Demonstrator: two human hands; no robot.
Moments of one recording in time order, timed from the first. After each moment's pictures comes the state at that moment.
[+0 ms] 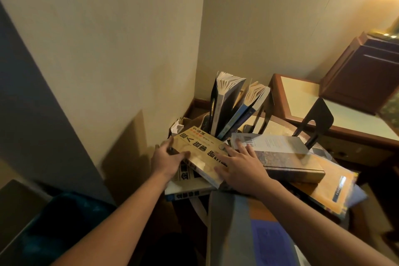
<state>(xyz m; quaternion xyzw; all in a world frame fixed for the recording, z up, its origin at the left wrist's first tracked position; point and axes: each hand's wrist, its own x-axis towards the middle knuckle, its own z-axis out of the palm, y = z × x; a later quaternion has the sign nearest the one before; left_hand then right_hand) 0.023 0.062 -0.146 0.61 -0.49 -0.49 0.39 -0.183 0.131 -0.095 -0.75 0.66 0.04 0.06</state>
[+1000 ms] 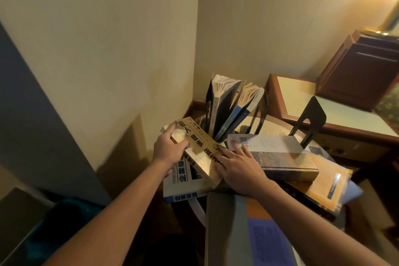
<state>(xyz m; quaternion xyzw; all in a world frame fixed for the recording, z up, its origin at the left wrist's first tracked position) 0.013 0.053 -0.098 0.56 -0.56 -0.46 0.40 -0.192 0.134 -0.100 -0.77 0.63 0.03 0.05</state>
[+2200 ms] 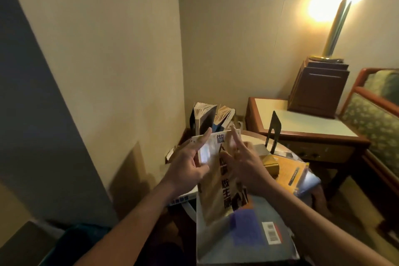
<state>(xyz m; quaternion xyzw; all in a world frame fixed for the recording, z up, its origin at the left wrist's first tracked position) -0.010 0.187 0.009 0.33 -0.80 -0.37 0.35 -0.211 0.223 -0.015 -0.61 0.65 -0.40 0.19</state>
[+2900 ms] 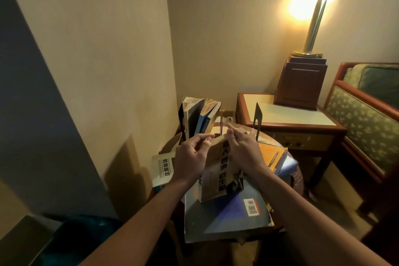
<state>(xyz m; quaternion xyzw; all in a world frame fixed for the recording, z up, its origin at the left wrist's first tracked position) -0.057 0.247 0.004 0.38 -0.71 -0.37 0.47 -0.218 0.269 -0.001 -0.48 0.72 -0.46 0.20</state>
